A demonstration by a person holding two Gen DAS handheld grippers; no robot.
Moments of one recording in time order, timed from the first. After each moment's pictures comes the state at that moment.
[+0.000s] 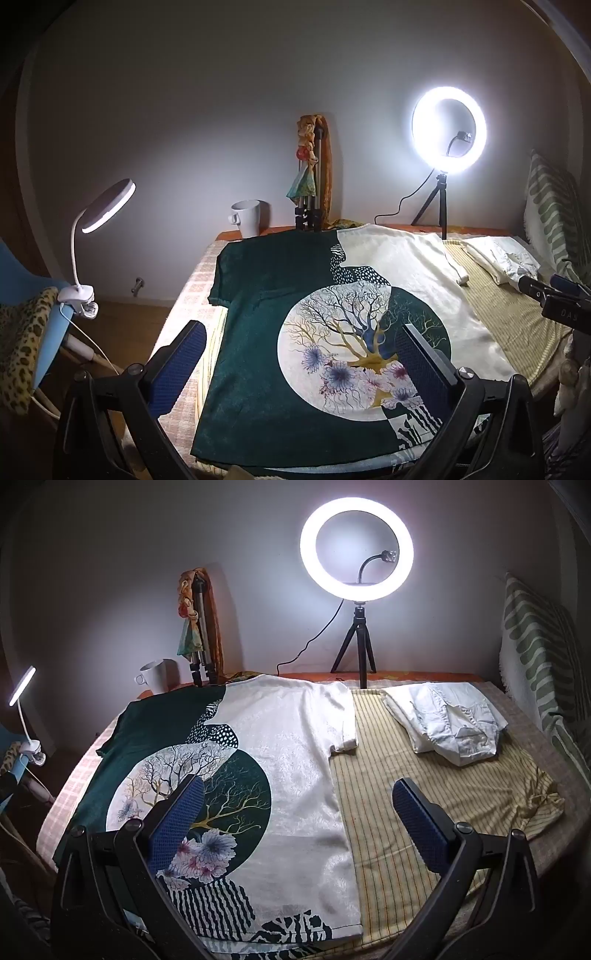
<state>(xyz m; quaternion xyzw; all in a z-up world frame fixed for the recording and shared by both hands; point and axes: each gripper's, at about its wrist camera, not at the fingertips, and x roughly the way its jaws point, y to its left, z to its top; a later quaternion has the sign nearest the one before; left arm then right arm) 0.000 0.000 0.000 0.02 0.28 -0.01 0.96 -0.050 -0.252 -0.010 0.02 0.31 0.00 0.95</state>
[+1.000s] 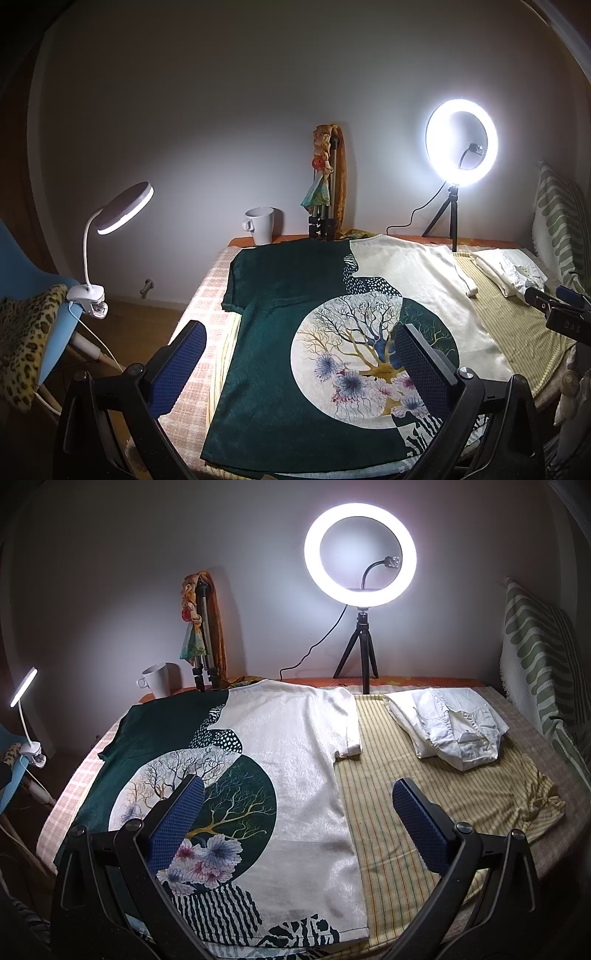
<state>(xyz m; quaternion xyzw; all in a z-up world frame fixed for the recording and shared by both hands) -0.002 0.015 0.005 0.00 0.27 0.01 0.96 -0.050 -0.245 -0.008 0.01 0.31 0.00 0.95</state>
